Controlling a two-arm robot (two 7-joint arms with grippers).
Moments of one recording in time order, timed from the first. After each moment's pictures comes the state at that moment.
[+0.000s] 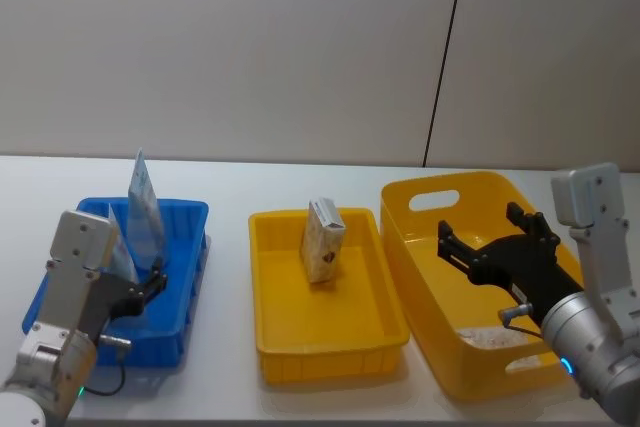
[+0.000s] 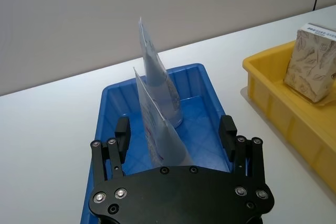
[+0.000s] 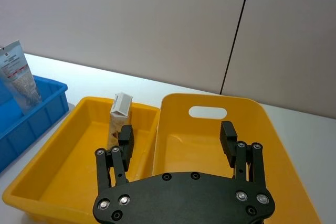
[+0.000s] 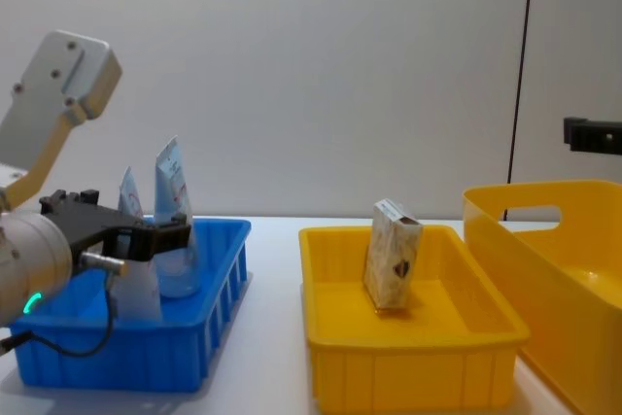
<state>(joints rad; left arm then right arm) -0.25 0.28 0.36 -1.52 -0.13 0.19 0.11 0.07 0.20 -0.09 -1.85 0.08 0.36 0.17</state>
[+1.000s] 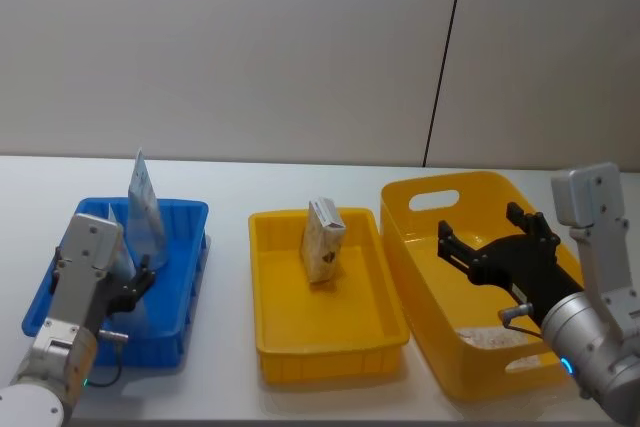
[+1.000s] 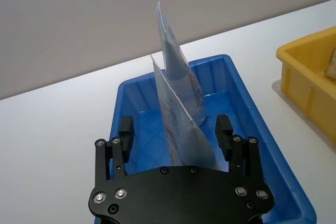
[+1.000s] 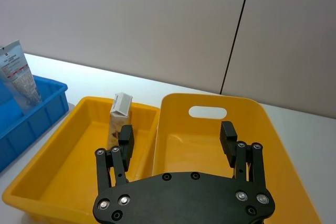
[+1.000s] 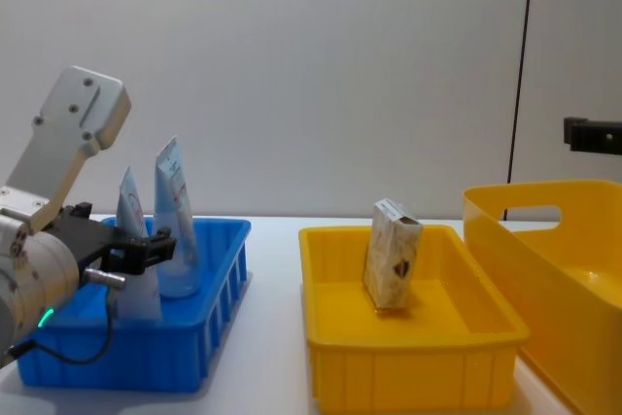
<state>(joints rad) -0.32 0.23 0.36 -1.35 -0.05 0.12 0.15 0.07 0.20 -0.09 -1.85 0.08 0.36 0.17</state>
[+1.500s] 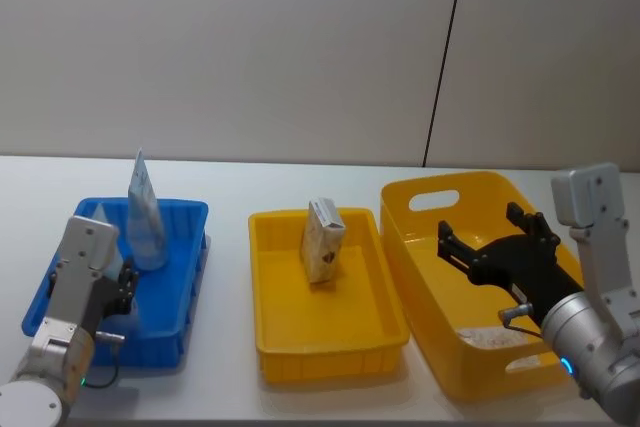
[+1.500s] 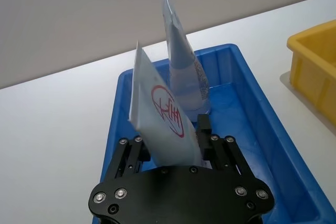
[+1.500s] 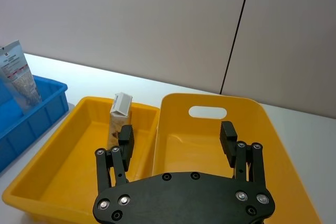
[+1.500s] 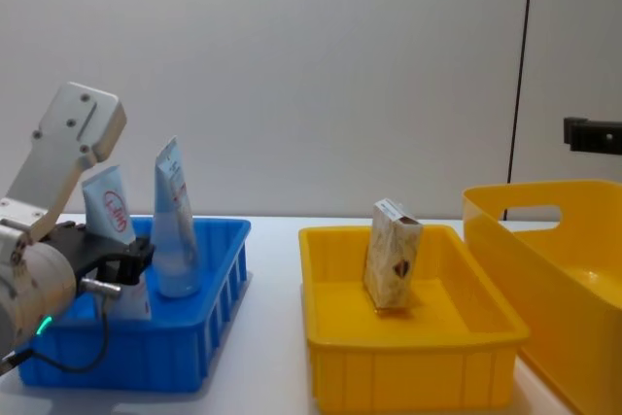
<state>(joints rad) -0.35 0.21 0.34 -1.29 -0.05 0.12 0.14 0.07 0.20 -0.09 -1.85 0.08 0.36 0.17</state>
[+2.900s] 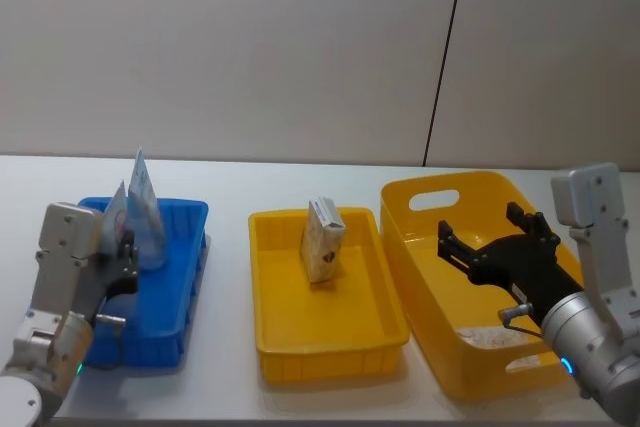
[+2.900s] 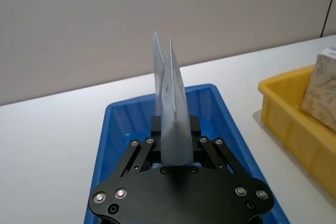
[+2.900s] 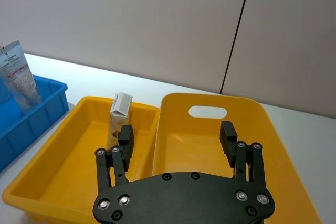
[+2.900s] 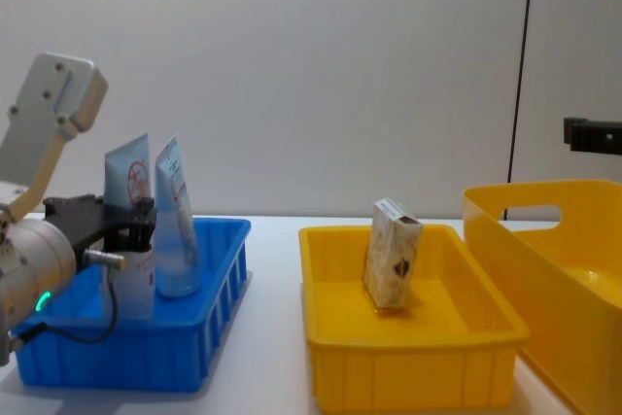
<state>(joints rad) -0.34 0.19 0.28 -1.29 -0.10 -0.01 0.03 0.07 0.20 -0.09 -1.85 0.08 0.36 0.17</state>
